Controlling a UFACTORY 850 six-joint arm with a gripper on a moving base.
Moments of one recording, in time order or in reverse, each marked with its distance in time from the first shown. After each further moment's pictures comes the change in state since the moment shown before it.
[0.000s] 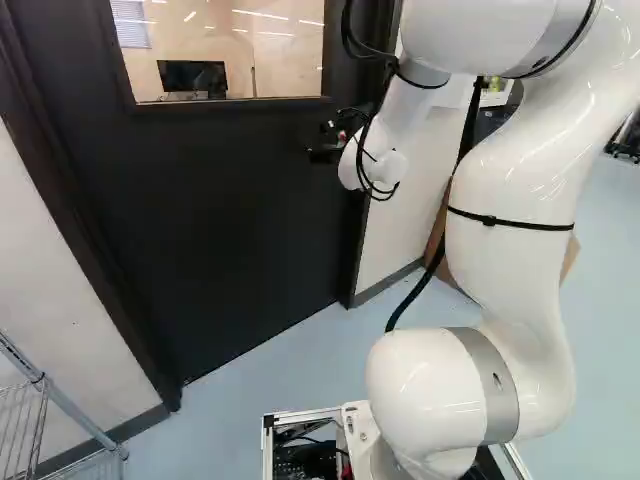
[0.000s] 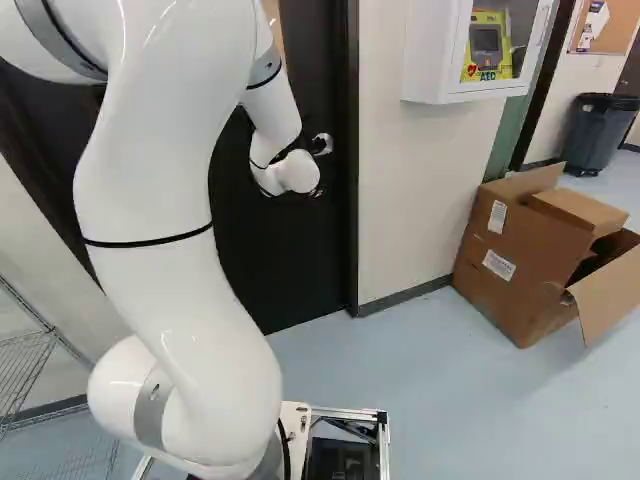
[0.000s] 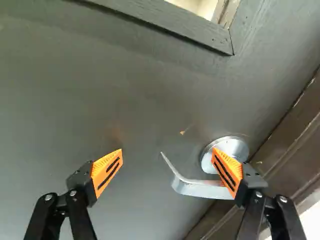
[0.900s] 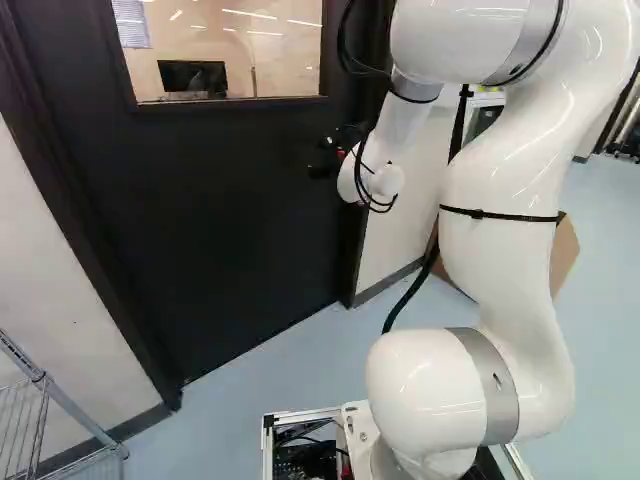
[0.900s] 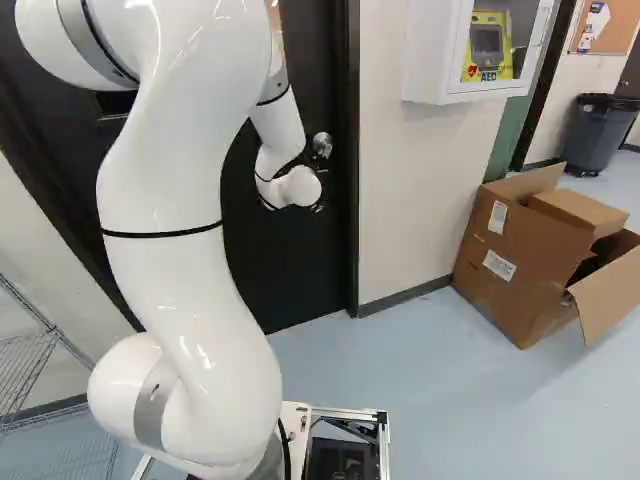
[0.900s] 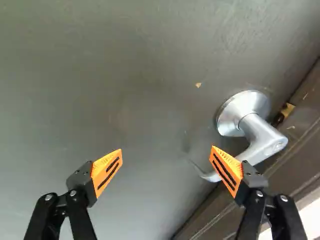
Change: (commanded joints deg) arm -0.3 -4.2 1.3 0.0 0.0 0.0
